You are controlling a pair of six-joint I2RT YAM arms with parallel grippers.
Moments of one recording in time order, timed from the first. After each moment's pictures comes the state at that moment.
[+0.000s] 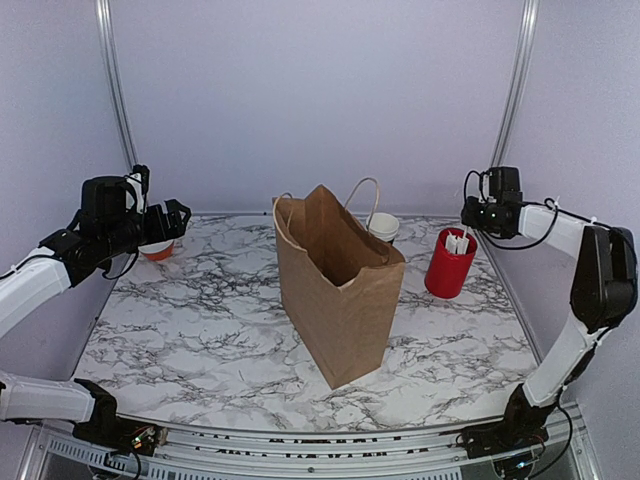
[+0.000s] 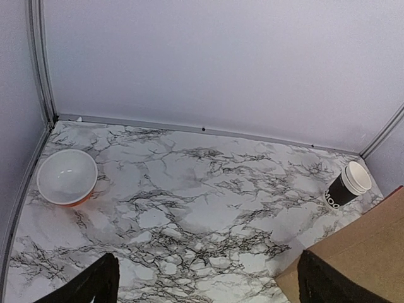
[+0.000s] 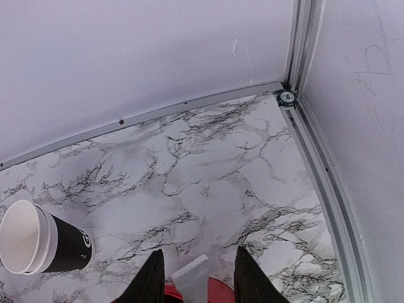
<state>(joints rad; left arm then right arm) -0.35 1.08 0.94 -0.25 -0.11 -0.35 0.02 1.67 1.28 -0.19 0.05 0.26</state>
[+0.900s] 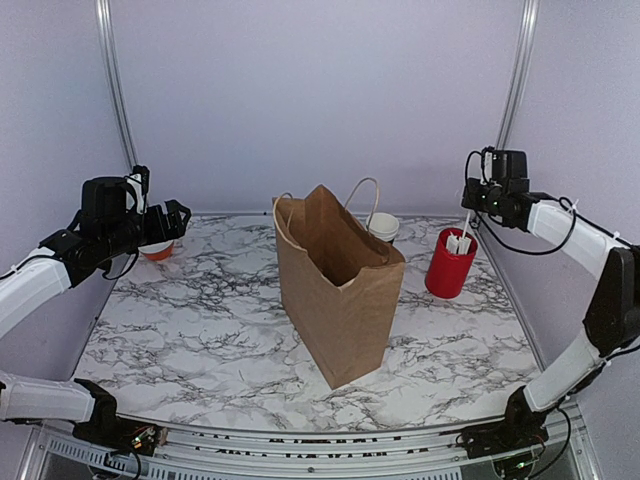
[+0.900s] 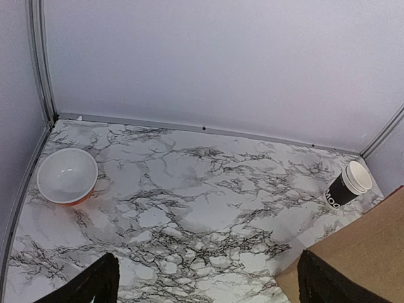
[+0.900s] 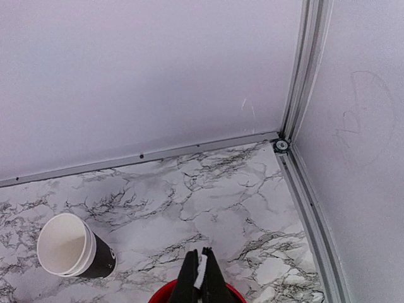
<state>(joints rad) -0.35 1.08 0.93 -0.25 -0.11 -0.35 0.12 1.53 1.29 -0.20 0.17 0.20</state>
